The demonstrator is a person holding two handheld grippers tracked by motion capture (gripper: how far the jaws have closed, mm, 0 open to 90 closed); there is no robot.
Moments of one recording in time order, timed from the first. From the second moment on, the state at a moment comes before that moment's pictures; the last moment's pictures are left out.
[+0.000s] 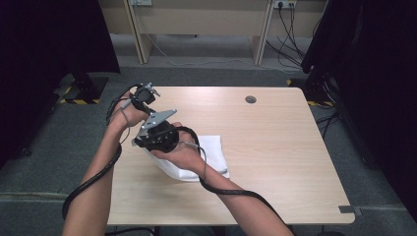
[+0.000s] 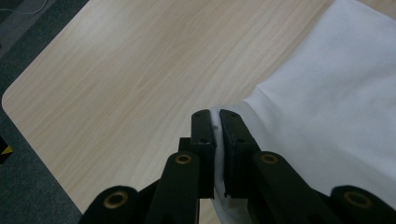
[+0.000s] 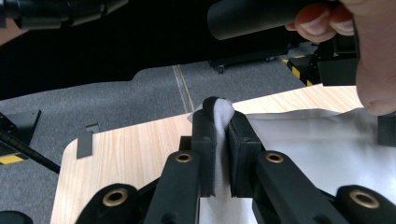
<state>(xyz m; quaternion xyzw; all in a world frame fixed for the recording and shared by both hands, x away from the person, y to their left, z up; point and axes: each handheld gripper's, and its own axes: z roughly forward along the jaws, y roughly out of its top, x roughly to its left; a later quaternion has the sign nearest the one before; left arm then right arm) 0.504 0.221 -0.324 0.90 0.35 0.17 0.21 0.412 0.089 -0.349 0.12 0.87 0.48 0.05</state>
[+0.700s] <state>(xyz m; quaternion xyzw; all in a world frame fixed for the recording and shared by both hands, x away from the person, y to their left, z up) 0.501 0.219 -0.312 0.90 0.34 0.18 0.20 0.411 0.090 -0.339 0.11 0.86 0.50 0.05</state>
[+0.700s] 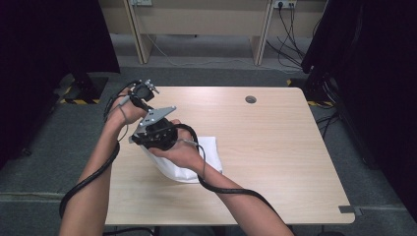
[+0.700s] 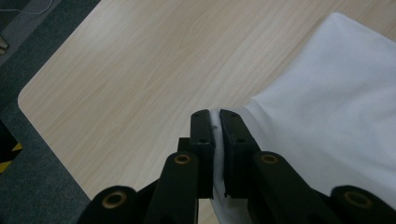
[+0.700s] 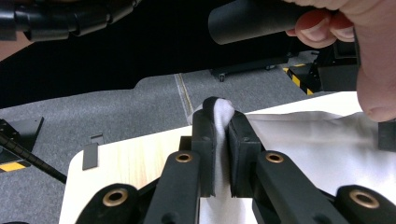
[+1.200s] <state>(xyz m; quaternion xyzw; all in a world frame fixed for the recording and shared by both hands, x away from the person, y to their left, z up) 0.504 0.200 -0.311 0.90 0.33 0.17 0.20 0.412 0.068 -0.338 0.11 0.86 0.49 0.06</state>
